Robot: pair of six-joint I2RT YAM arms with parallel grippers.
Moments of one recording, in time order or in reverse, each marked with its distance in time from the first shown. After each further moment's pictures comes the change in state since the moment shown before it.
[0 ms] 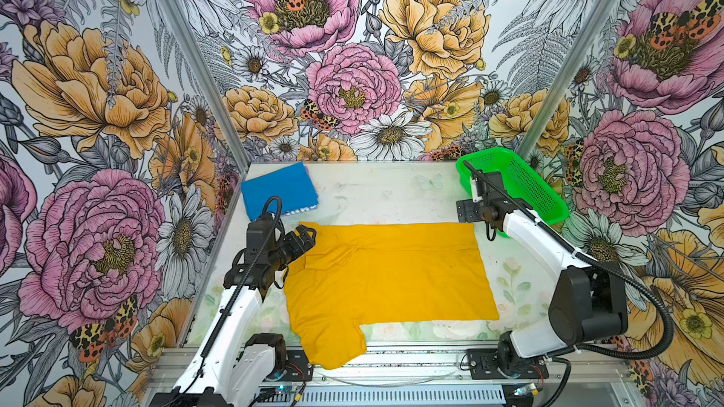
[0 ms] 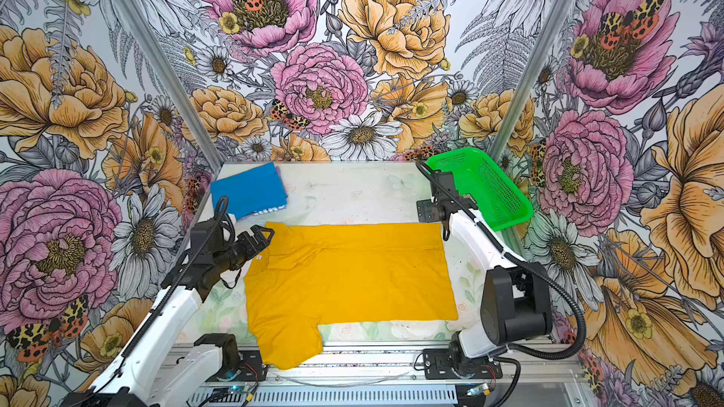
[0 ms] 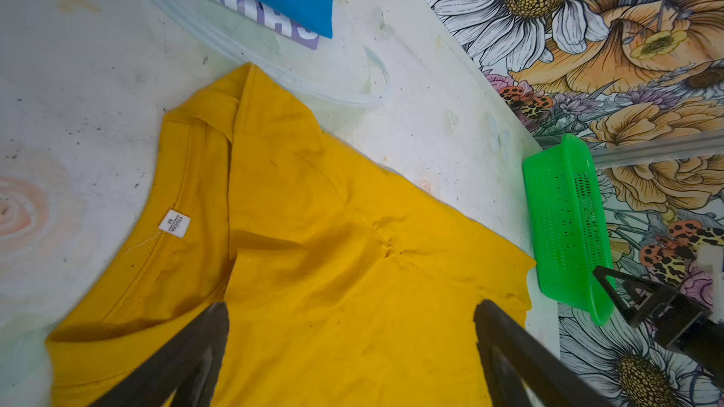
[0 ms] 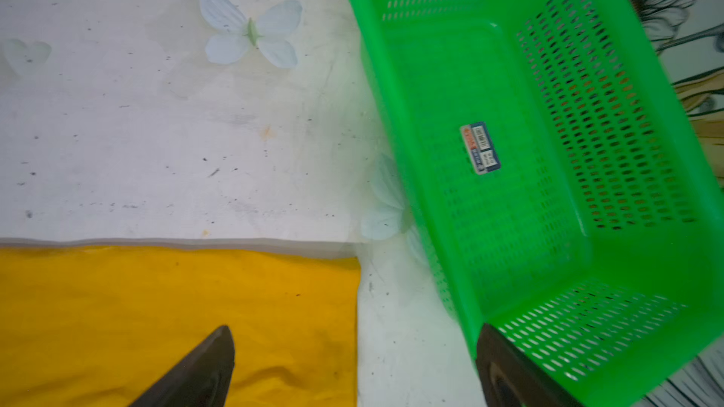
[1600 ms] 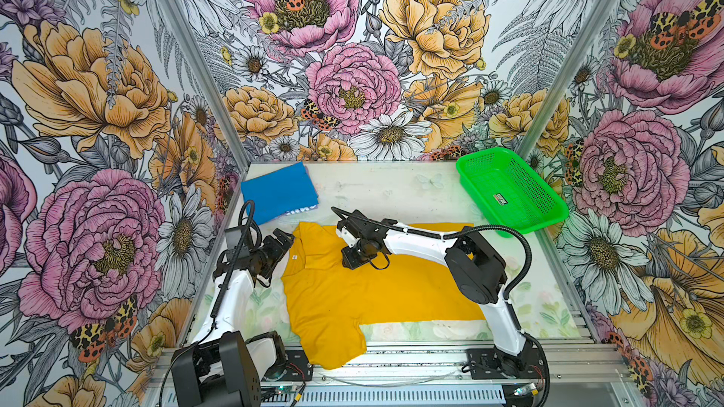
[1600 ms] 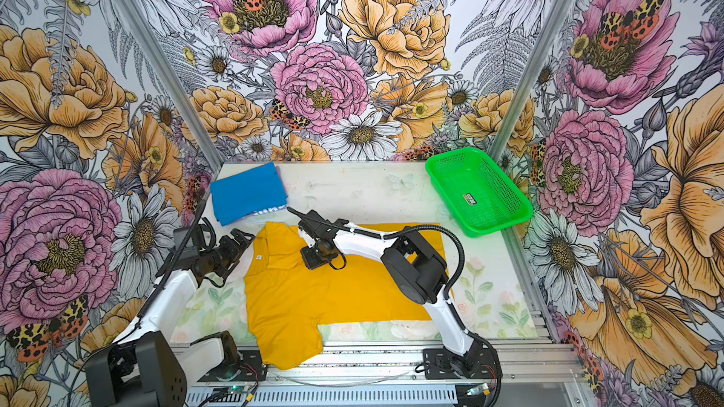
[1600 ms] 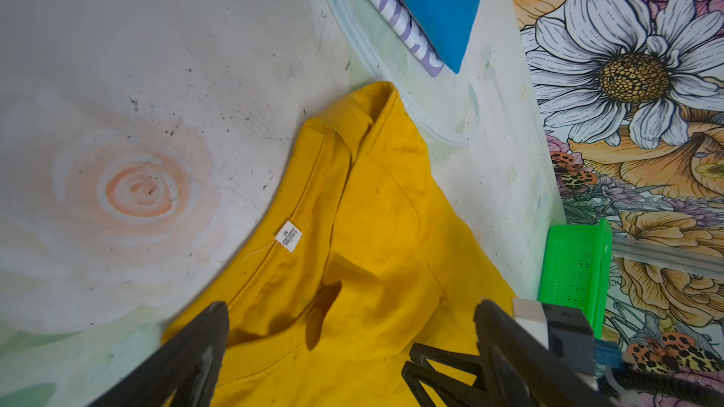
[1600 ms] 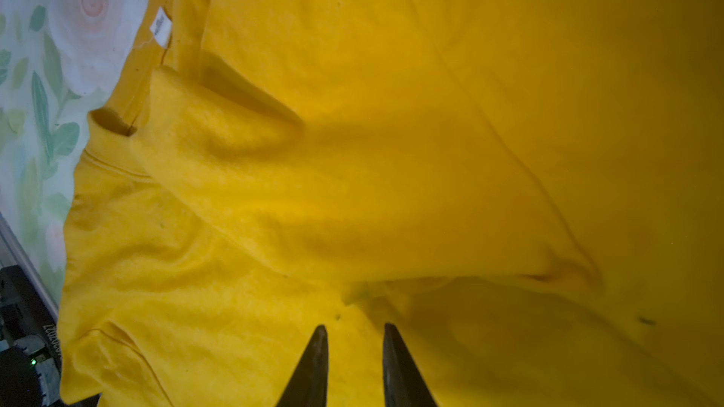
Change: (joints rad) left arm 0.323 0.166 -0.042 0.027 0.152 -0.001; right arm 0.756 0.637 0.467 0.000 -0.413 0.371
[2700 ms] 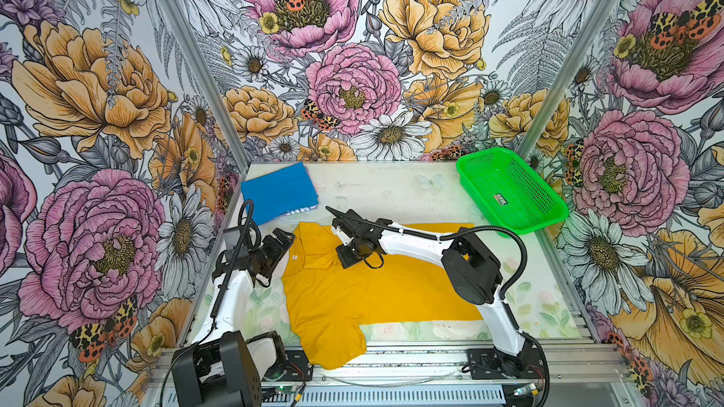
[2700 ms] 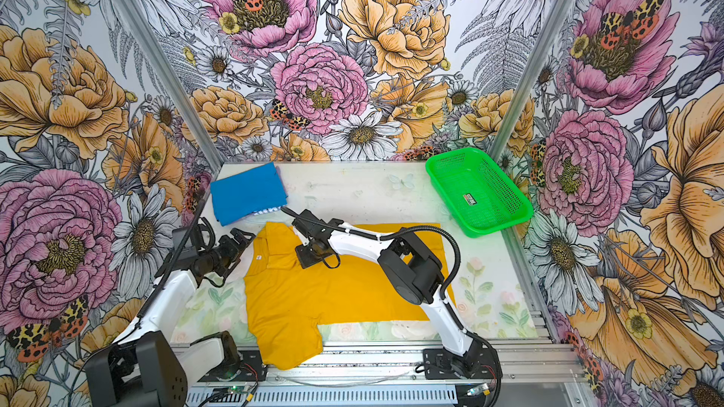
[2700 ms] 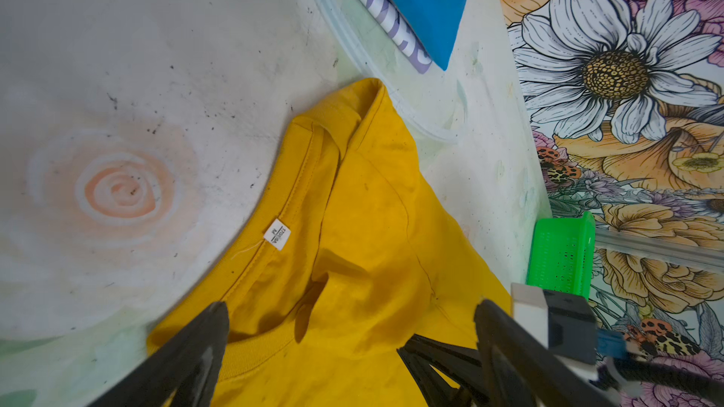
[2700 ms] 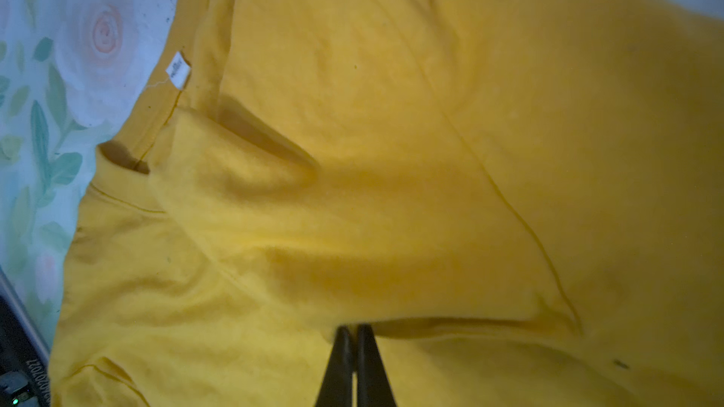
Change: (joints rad) left arm 0.010 0.000 0.000 0.008 0.033 -0.001; right arm 0.024 -0.019 0.039 -0.003 0.054 -0.007
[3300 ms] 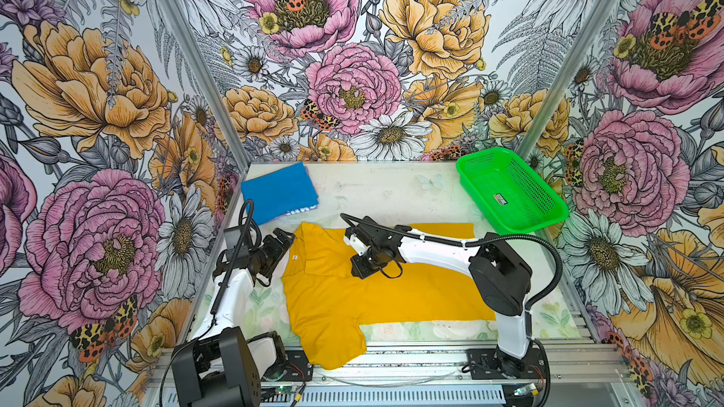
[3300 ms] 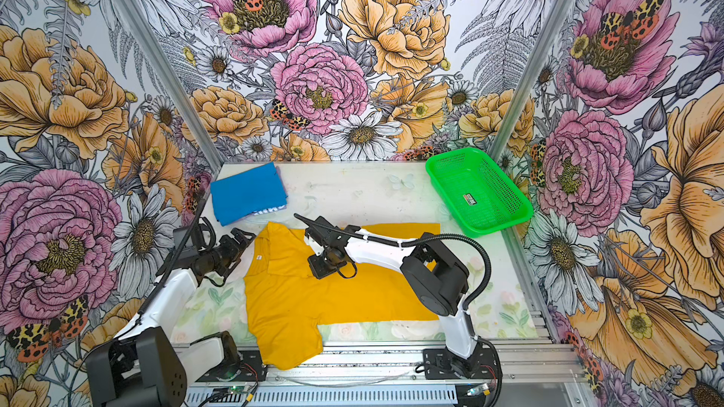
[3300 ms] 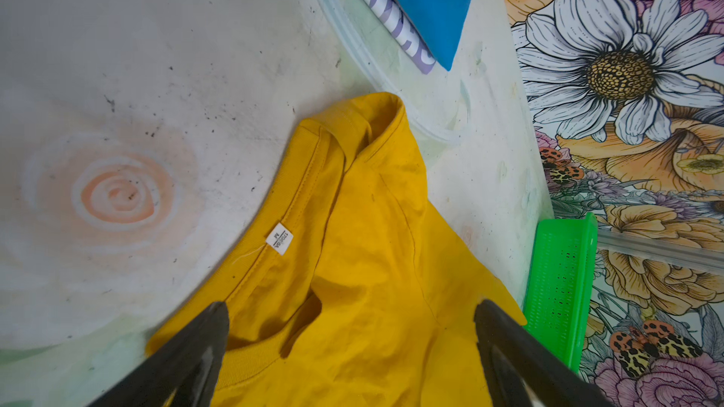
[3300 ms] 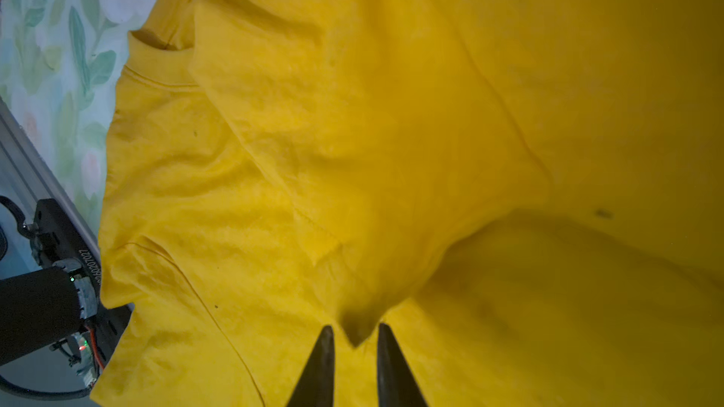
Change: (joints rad) left arm -0.016 0.023 0.003 0.014 -0.003 -0.002; right arm 0.001 -0.200 -0.291 0.004 -0.077 0.011
